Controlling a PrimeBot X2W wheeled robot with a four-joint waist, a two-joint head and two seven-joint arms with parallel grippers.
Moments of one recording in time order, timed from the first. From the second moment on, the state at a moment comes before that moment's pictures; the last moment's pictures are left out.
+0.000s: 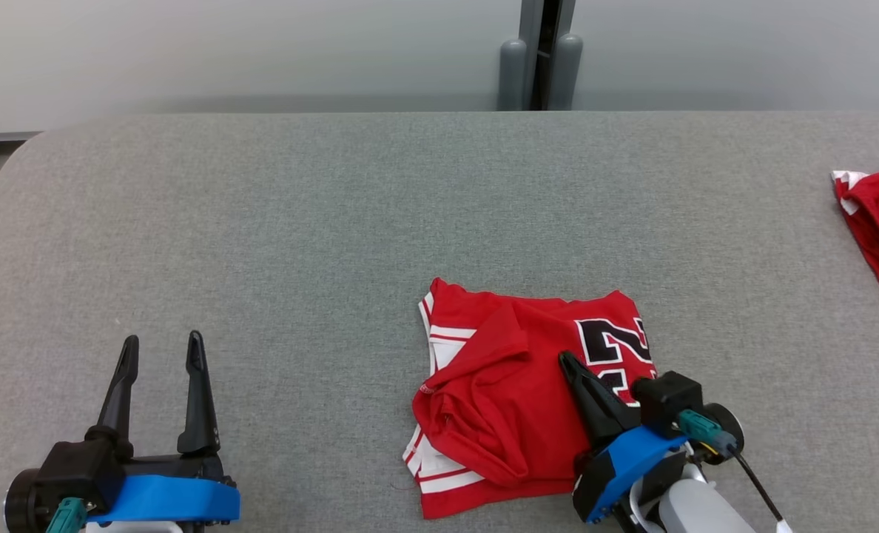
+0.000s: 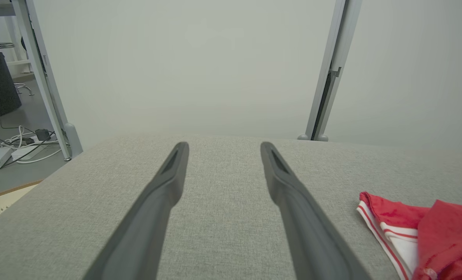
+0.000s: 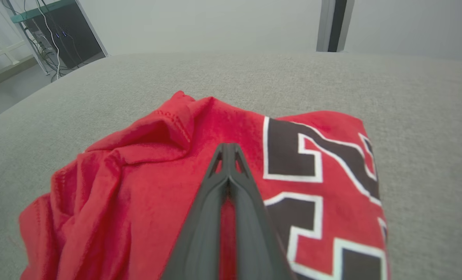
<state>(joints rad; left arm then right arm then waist) -0.10 0.05 0.04 0.13 -0.15 -0.04 -0.26 -0.29 -0.08 0.33 0.51 0.20 0.13 -0.18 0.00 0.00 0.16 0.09</state>
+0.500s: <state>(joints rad) -0.12 0.05 0.01 0.14 -0.17 -0.03 -0.26 -0.51 -0.05 0.44 0.76 0.23 0.13 -0.23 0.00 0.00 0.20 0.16</state>
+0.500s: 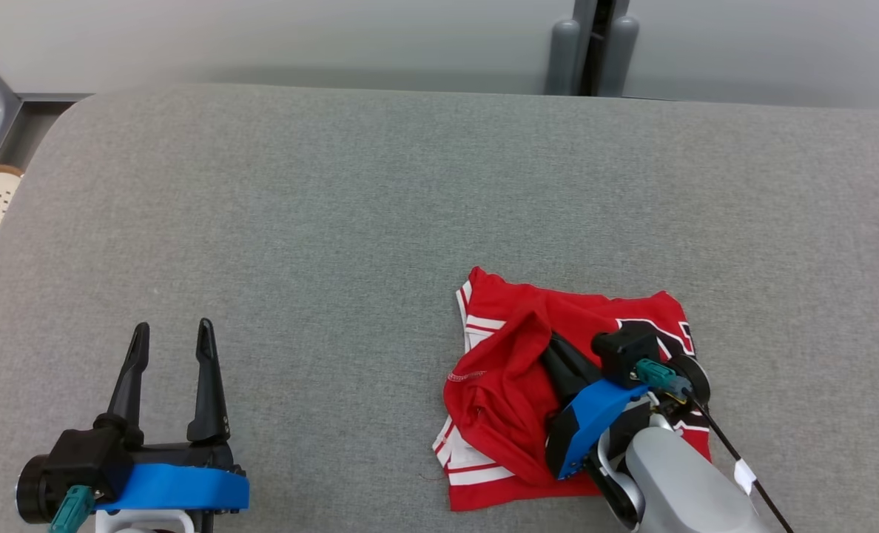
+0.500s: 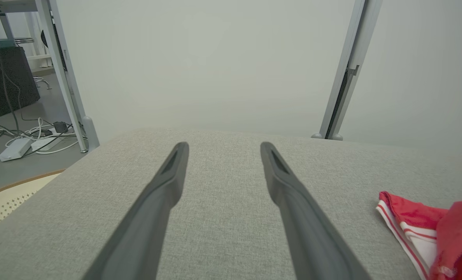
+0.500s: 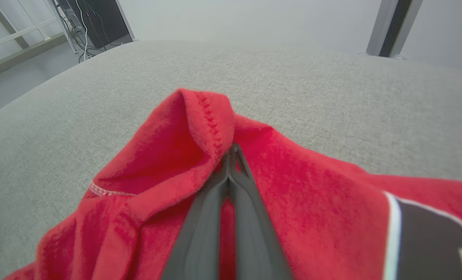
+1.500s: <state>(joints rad) -0.13 0.05 0.01 0.13 -0.17 -0.01 -0.26 -0.44 -0.05 0.90 0.58 0.49 0.13 -0.26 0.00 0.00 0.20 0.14</state>
